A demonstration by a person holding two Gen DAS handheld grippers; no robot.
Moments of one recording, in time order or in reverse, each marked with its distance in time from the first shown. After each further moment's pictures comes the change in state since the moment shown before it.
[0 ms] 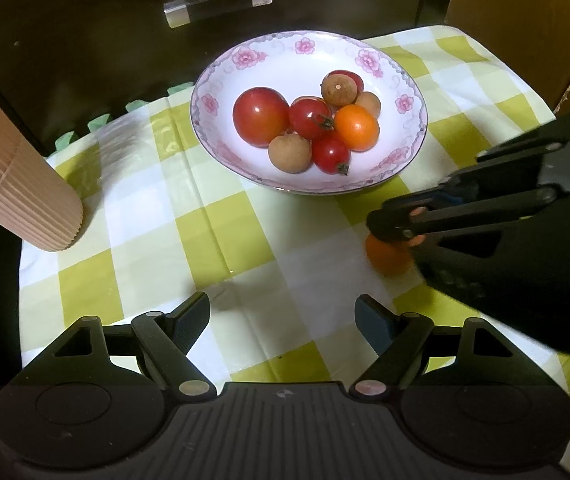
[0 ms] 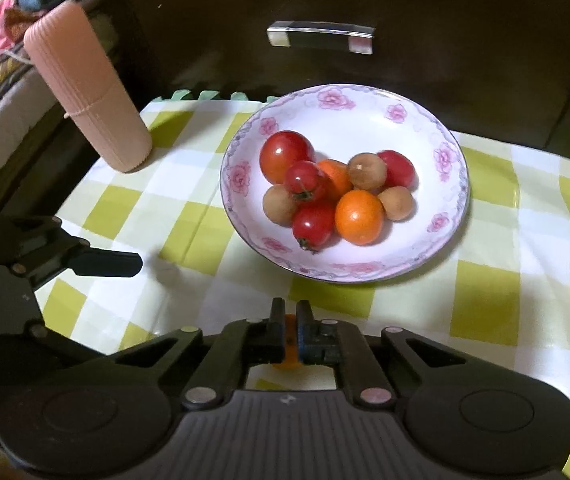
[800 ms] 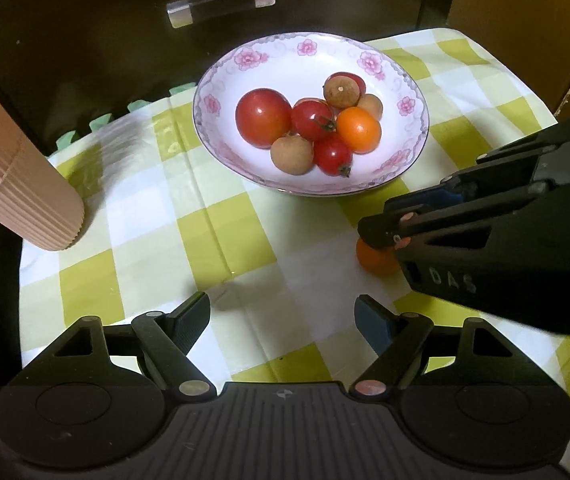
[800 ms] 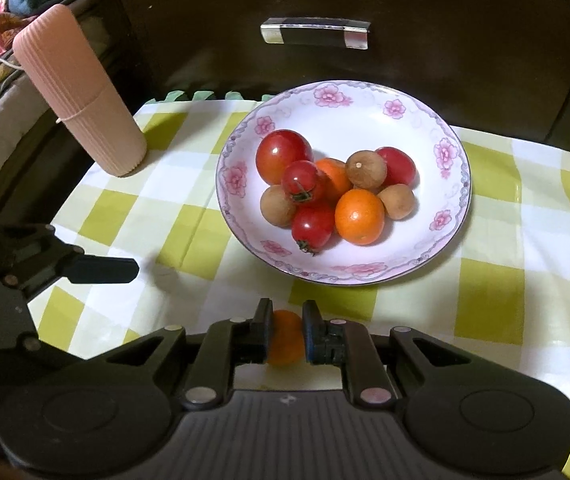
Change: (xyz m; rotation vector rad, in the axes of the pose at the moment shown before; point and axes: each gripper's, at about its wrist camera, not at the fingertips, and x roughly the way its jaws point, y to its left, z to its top) left arm 0.000 -0.001 0.001 -0.010 0.000 0.000; right arm 0.004 -0.004 0.001 0.049 0.007 0.008
